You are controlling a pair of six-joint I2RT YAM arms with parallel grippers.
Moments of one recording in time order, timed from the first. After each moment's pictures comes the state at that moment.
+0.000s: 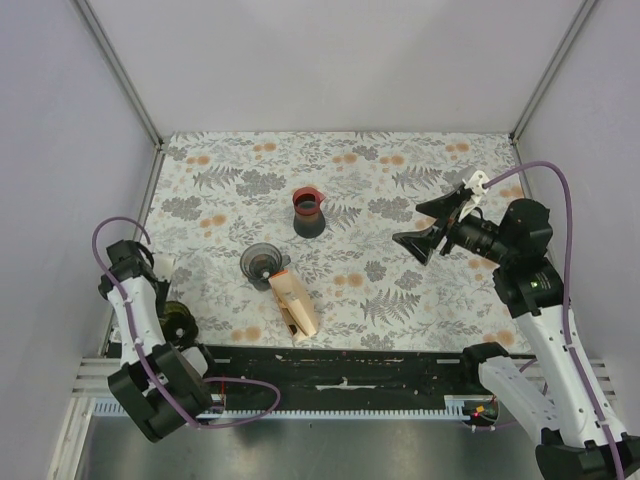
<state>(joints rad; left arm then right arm) 0.58 1.03 0.69 -0.96 -0.16 0.68 0.19 0.77 0.91 -0.25 -0.76 0.03</state>
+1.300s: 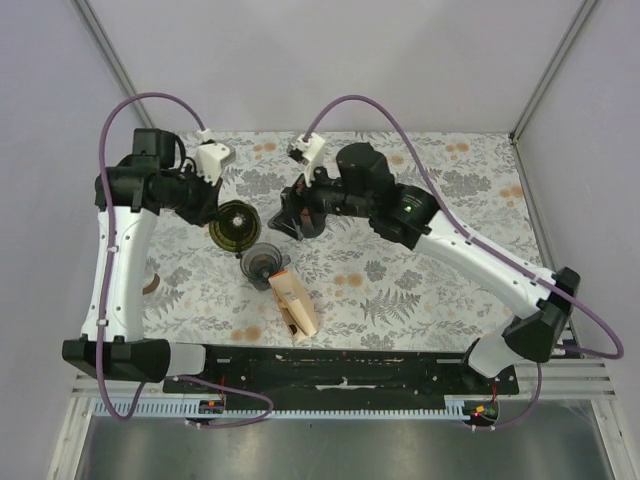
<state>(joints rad) 0.00 1.30 1.67 -1.35 0.37 0.54 0.89 1.49 1.59 -0.36 -0.31 0.10</state>
